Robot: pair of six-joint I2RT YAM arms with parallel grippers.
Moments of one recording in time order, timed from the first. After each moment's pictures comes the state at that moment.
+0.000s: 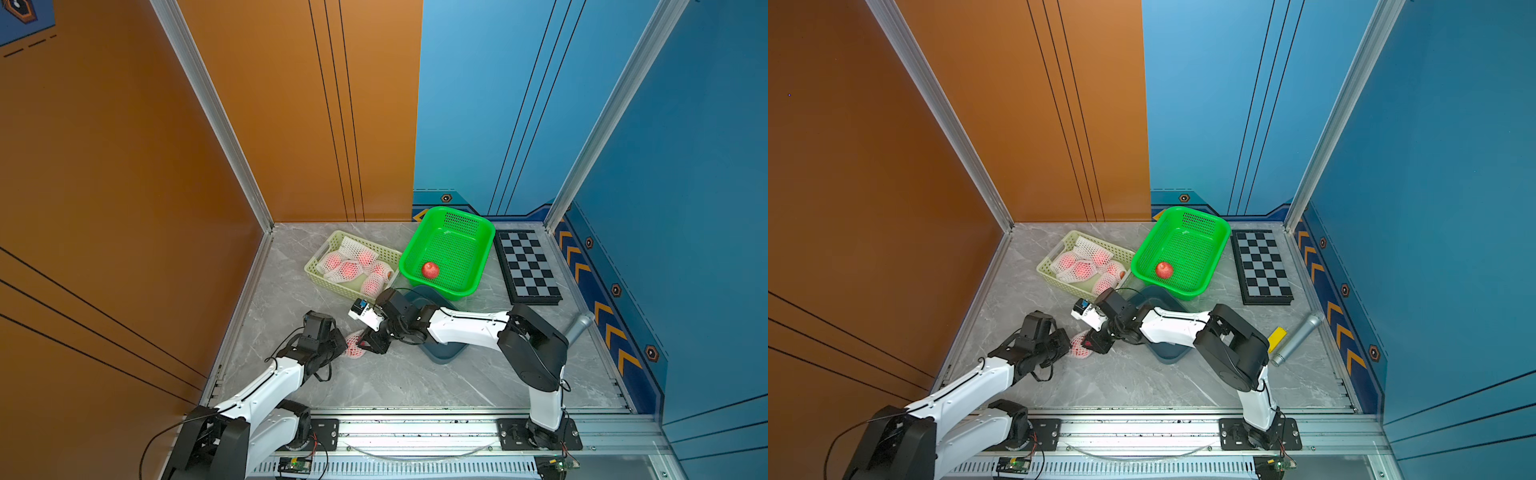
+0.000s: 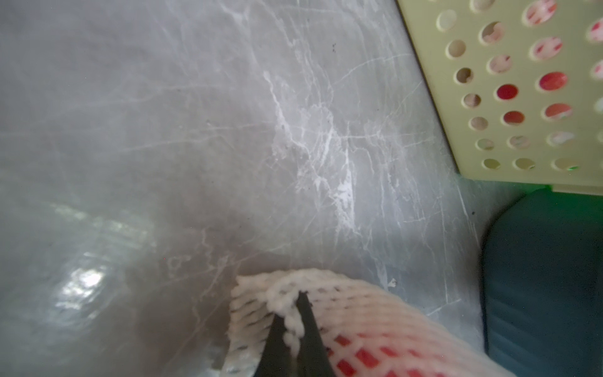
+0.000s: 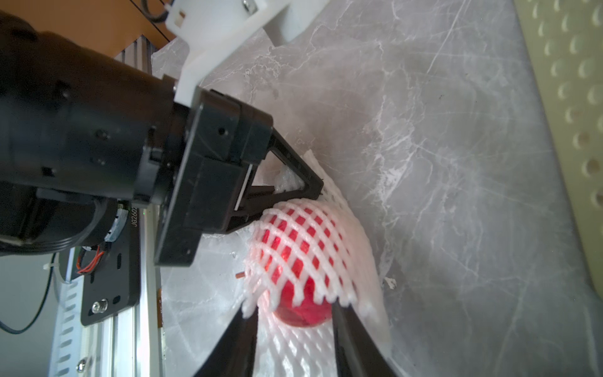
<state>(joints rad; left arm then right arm) -0.27 1.04 0.33 -0.23 0.05 -0.86 0.99 1.95 1.26 -0.10 -0.42 0.07</state>
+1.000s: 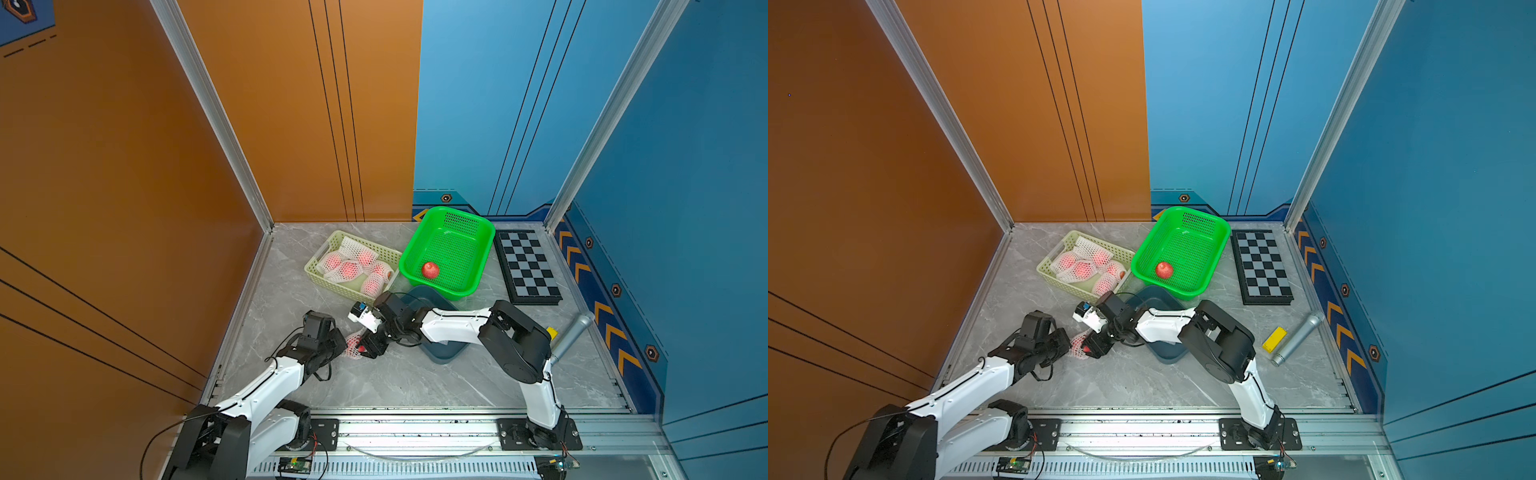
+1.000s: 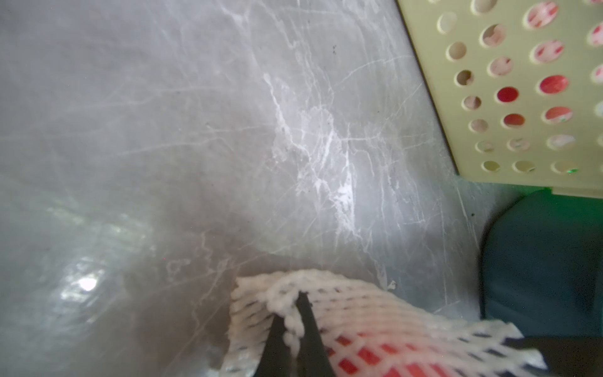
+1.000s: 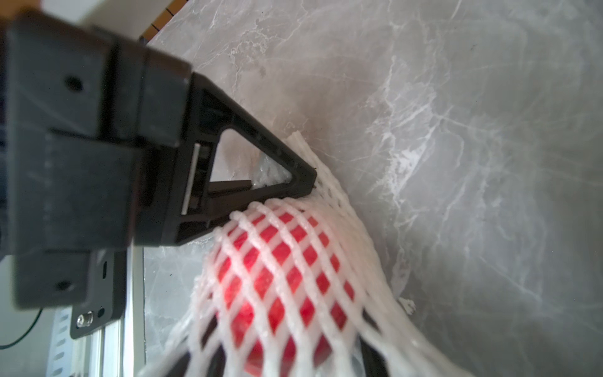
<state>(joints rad) -0.26 1.04 0.33 -0.23 0.06 -0.86 0.97 2.06 1.27 -0.02 -0.48 0.14</state>
